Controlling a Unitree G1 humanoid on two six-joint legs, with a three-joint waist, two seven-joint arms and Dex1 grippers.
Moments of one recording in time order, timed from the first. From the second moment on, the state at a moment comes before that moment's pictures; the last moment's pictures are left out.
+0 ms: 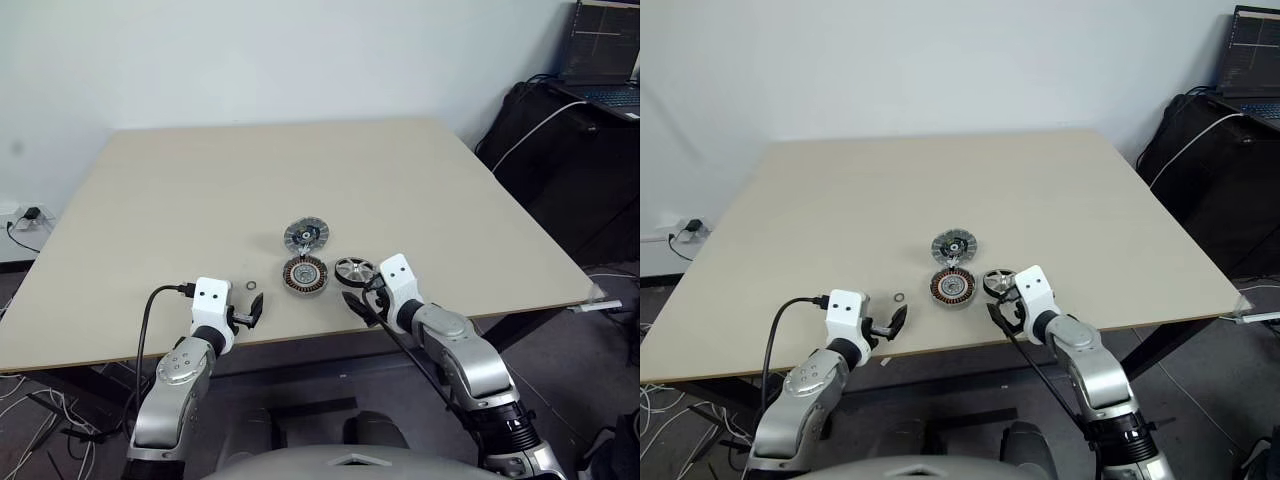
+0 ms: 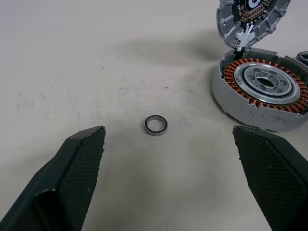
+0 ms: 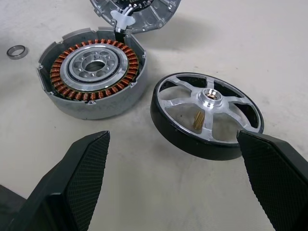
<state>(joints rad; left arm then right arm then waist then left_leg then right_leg) 0.21 0.16 -0.04 -0.29 -0.10 0.44 -0.22 -0.05 -0.29 0.16 -0.20 0.12 0.66 0.39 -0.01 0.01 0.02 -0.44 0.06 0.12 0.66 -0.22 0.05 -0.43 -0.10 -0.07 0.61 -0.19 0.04</state>
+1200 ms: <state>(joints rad) -0.04 0.16 -0.05 0.00 -0.09 0.45 -0.24 -0.07 -0.27 0.16 -0.19 0.12 0.66 0.37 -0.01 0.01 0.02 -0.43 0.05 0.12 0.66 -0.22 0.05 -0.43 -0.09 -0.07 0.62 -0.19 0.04</state>
